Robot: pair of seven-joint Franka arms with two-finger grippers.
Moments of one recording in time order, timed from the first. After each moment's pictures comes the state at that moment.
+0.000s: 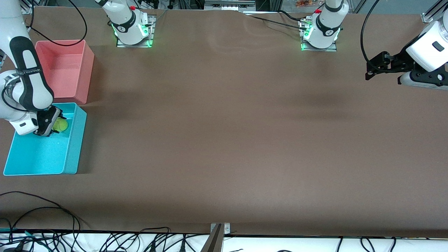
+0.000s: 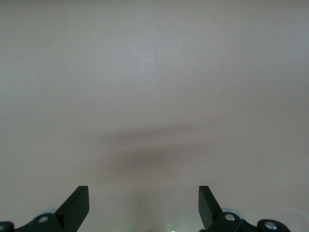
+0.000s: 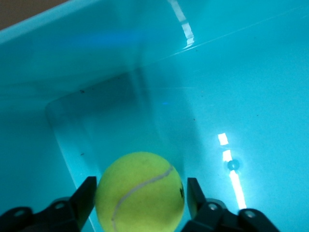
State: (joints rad) left arm -0.05 0.05 -0.06 -1.44 -0.03 1.41 0.00; right arm -0.24 0.55 -0.20 -1.93 0.13 2.41 -1.78
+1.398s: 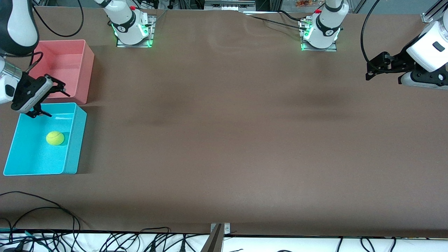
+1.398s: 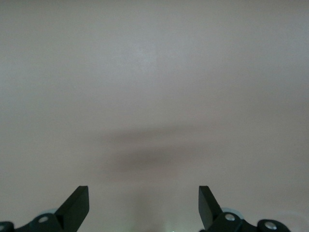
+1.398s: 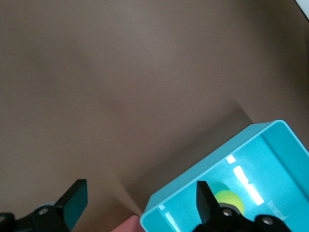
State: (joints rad) left arm -0.05 0.05 -0.05 -1.44 -0.02 1.41 -0.02; right arm -0.06 -0.01 -0.10 -2.02 0.14 2.04 -1.19
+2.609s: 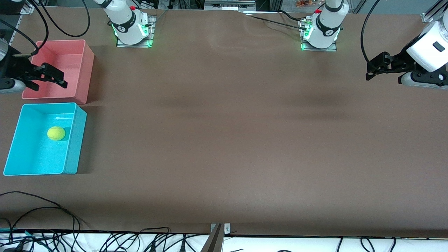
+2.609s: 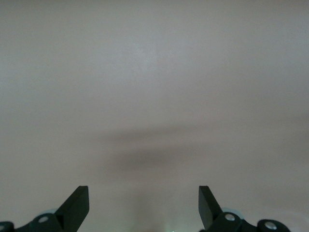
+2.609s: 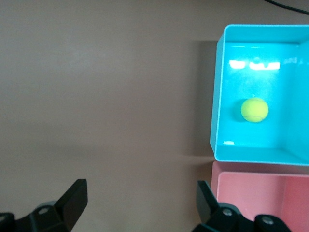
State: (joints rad) left arm -0.05 0.05 -0.05 -1.44 -0.02 1.41 -0.02; right arm 0.01 -0.05 -0.05 -1.73 0.05 1.67 -0.11
